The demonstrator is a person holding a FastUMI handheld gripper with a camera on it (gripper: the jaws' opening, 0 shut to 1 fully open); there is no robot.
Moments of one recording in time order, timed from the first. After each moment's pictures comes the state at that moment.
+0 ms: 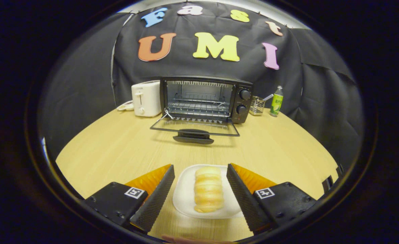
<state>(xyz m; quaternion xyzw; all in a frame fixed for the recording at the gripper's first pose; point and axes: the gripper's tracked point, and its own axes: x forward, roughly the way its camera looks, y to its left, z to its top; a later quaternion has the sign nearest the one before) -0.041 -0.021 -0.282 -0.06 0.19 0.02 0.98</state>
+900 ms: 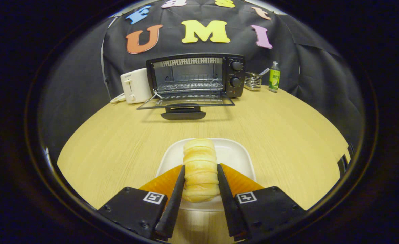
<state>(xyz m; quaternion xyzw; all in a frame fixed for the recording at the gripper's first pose) -0.035 -0.037 -0.339 0.01 0.24 0.02 0.97</state>
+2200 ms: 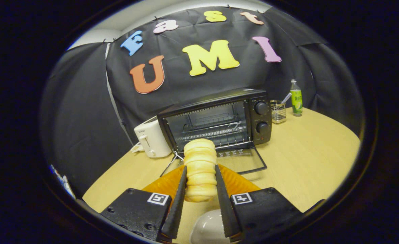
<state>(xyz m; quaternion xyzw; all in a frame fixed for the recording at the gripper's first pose) 0.072 0.012 -0.220 0.11 0.11 0.12 0.98</state>
